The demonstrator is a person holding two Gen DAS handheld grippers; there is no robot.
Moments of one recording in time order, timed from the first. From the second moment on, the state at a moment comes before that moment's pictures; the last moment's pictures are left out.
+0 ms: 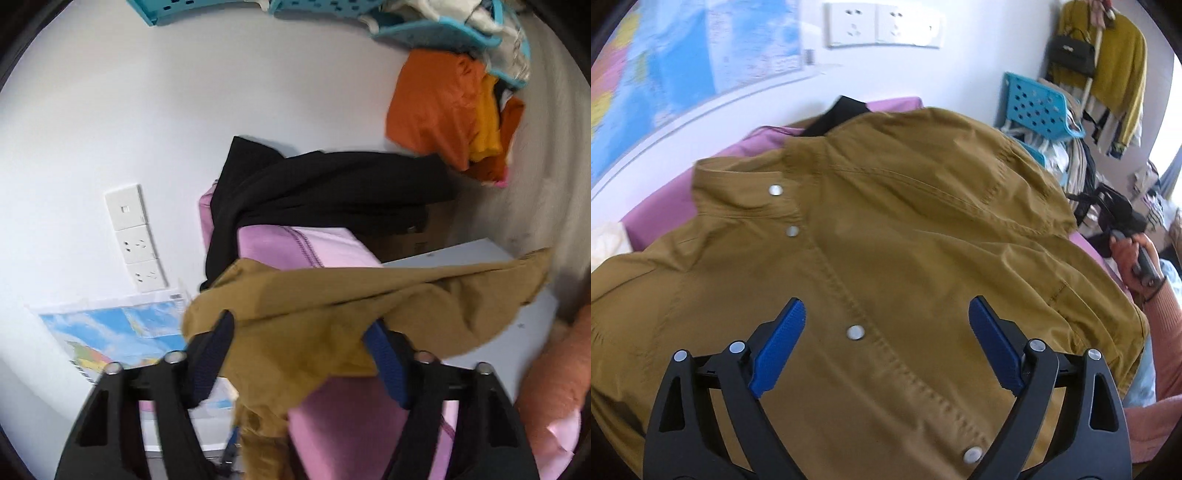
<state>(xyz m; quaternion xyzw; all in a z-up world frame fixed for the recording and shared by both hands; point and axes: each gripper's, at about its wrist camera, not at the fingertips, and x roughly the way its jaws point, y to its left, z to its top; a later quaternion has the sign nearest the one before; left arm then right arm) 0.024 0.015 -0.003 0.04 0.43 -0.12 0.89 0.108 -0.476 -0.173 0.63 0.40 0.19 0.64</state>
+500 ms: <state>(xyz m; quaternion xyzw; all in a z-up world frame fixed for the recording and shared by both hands) 0.047 0.012 -0.016 -0.03 0.44 -0.17 0.88 0.029 -0.343 0.107 0.09 0.14 0.17 0.97</state>
